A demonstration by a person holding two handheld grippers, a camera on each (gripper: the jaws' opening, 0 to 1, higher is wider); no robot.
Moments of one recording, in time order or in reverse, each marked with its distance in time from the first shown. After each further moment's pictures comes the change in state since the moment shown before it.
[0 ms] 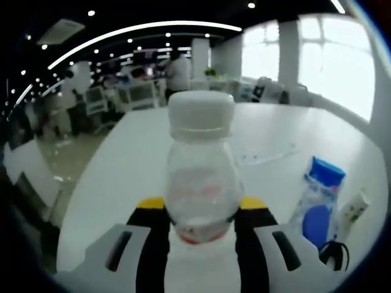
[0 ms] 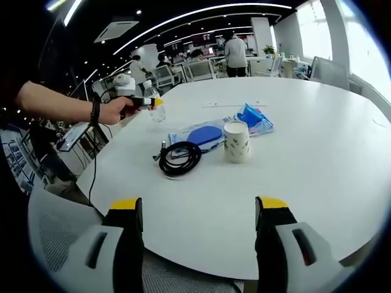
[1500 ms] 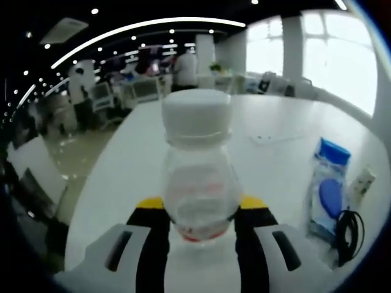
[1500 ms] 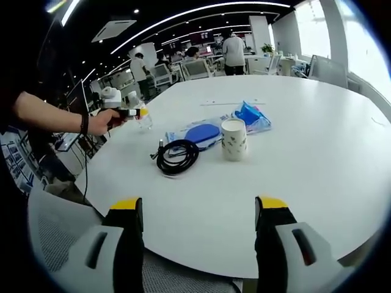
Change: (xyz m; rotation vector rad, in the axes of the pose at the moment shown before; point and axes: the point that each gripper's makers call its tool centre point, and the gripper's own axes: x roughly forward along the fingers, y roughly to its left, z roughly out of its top) left arm -0.020 0.037 -0.045 0.010 0.028 0.025; right arm 0.001 -0.002 -0.003 0.002 0.016 -0.009
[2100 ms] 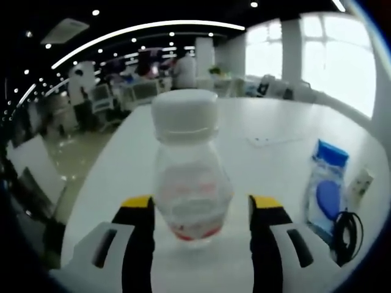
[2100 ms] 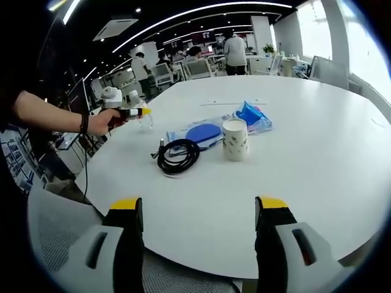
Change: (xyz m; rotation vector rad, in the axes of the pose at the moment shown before) left arm -0.006 -0.006 -0.002 -0.012 -0.026 -0.001; right arm 0.000 -0.001 0.000 0.001 -0.004 -0.001
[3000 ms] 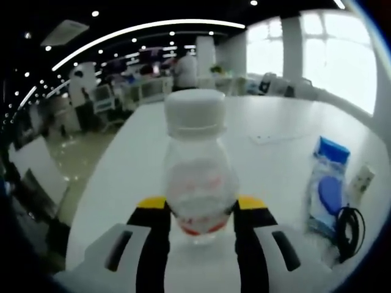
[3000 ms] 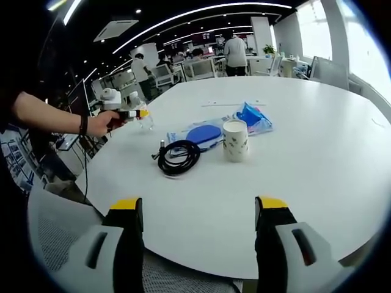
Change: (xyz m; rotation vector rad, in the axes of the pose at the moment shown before) left arm -0.005 0.006 -0.003 0.017 0.012 0.008; right arm 0.000 0.000 0.000 0.000 -0.006 0.002
